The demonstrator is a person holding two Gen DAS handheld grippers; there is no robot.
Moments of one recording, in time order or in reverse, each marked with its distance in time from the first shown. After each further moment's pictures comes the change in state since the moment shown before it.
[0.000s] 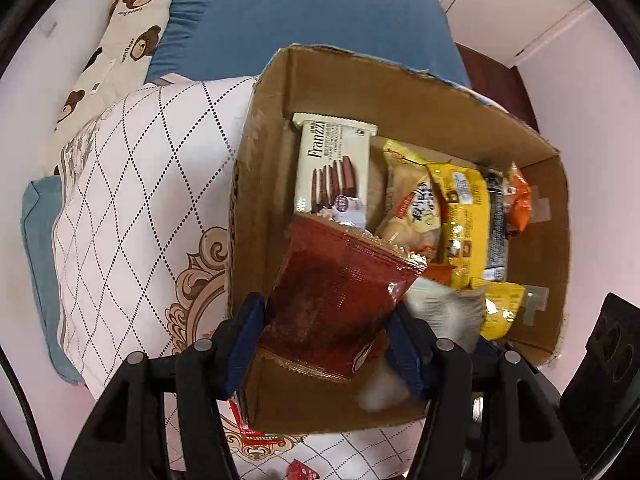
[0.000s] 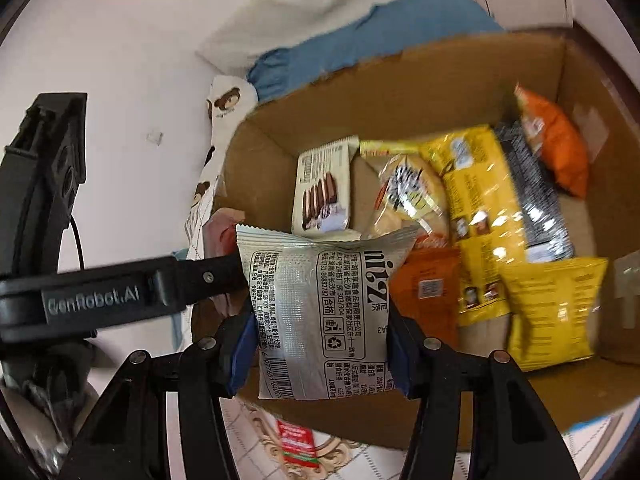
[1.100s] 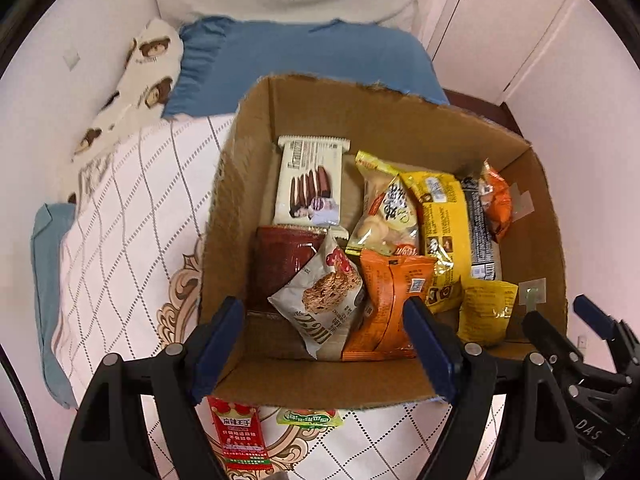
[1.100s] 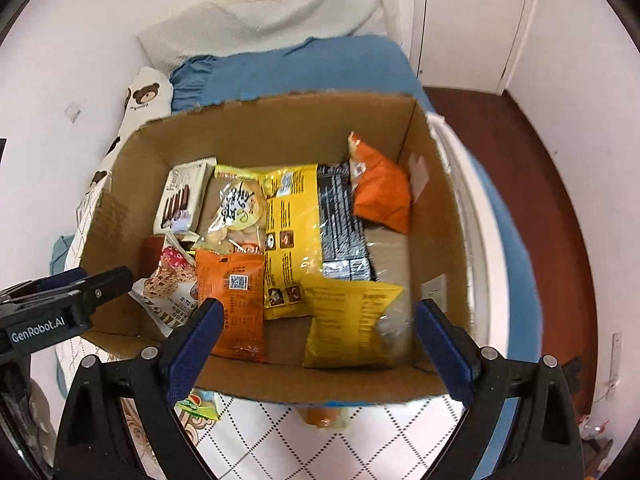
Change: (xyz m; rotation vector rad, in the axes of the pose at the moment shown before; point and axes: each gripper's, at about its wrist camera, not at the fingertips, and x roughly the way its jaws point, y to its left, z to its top) left arm -0.013 -0.028 -0.069 0.042 -0.284 0.034; right arm -0.092 -0.038 -0.019 -0.180 -0.174 -0.503
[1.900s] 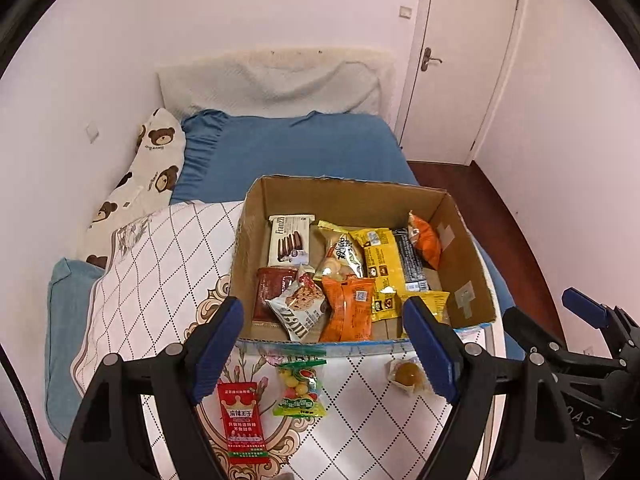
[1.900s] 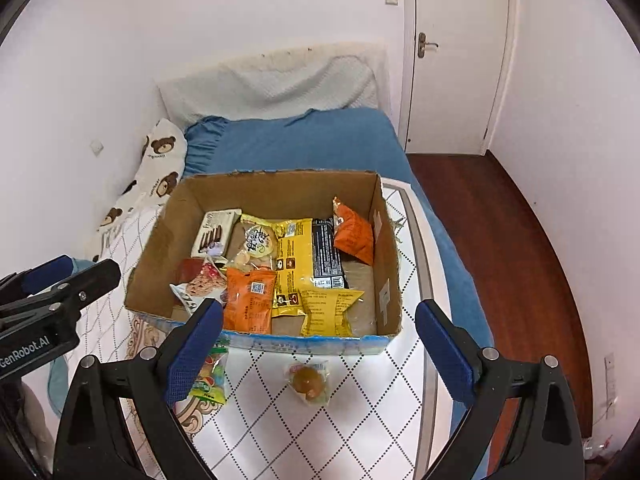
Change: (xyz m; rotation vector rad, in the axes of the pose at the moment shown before) left arm -0.131 -0.028 -0.073 0.077 -0.342 -0.029; right arm -0.132 -0.005 -0.060 -0.022 -0.252 -0.006
